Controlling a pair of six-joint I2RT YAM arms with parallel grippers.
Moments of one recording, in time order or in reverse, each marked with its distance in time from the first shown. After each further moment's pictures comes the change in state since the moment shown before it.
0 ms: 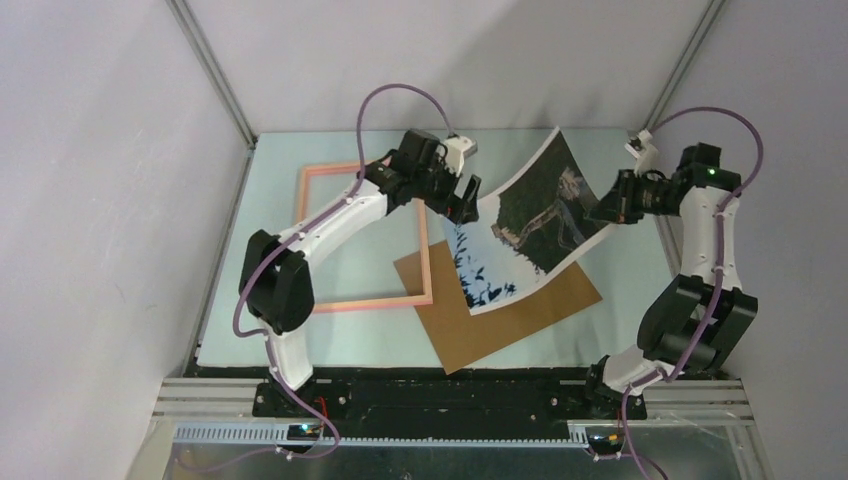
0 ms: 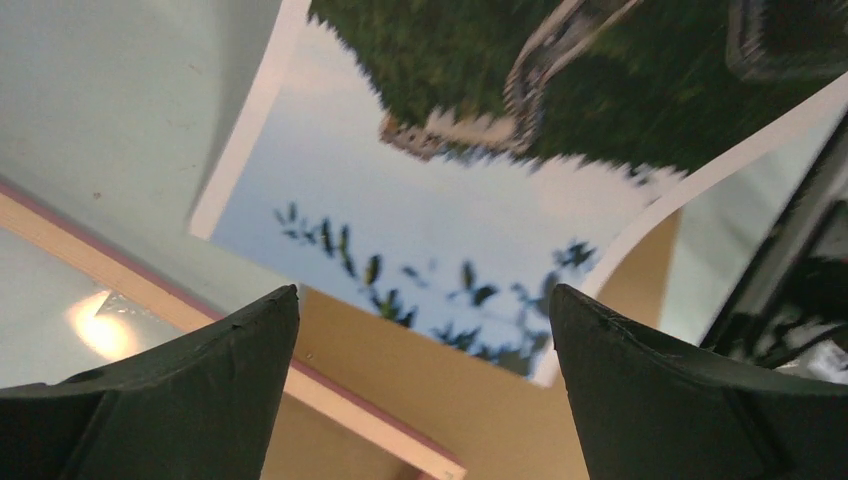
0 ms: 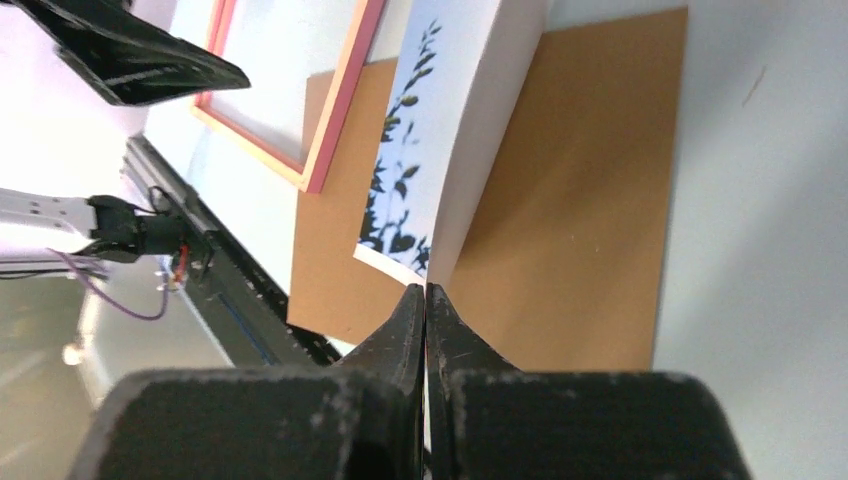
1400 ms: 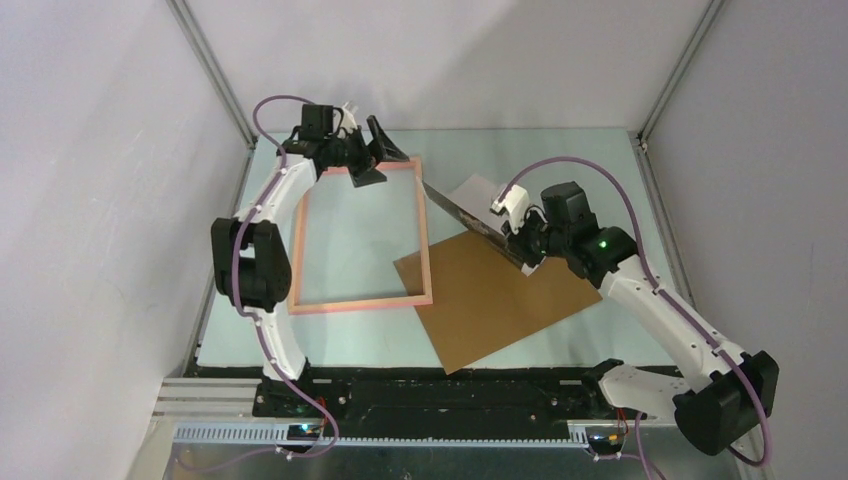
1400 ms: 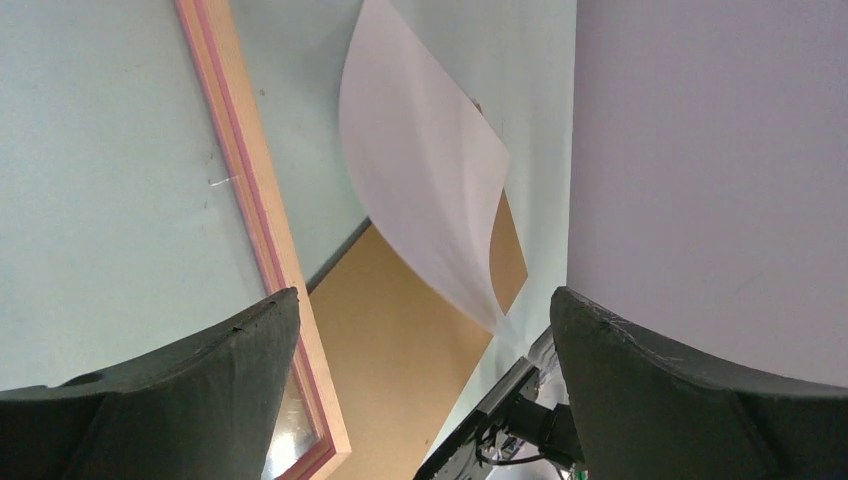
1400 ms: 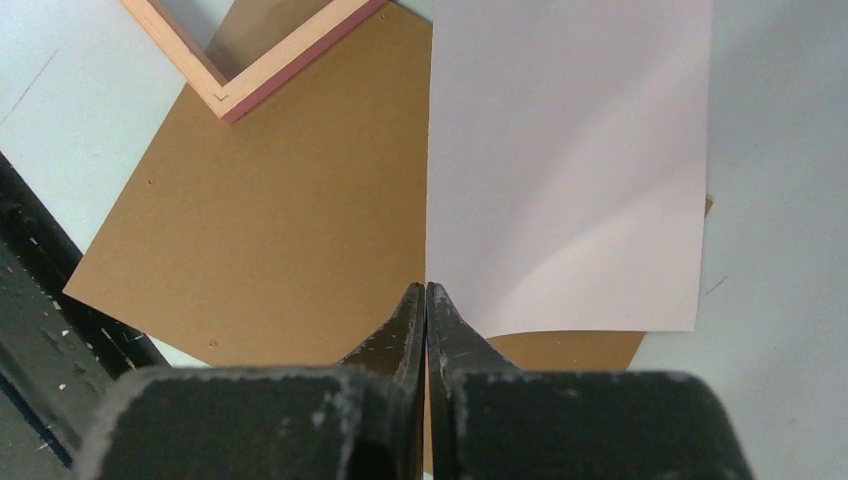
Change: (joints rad) left arm 0.499 0.062 0.063 0.016 0.343 -0.626; right arm 0.904 -0.402 -0.373 0.521 0.747 0.089
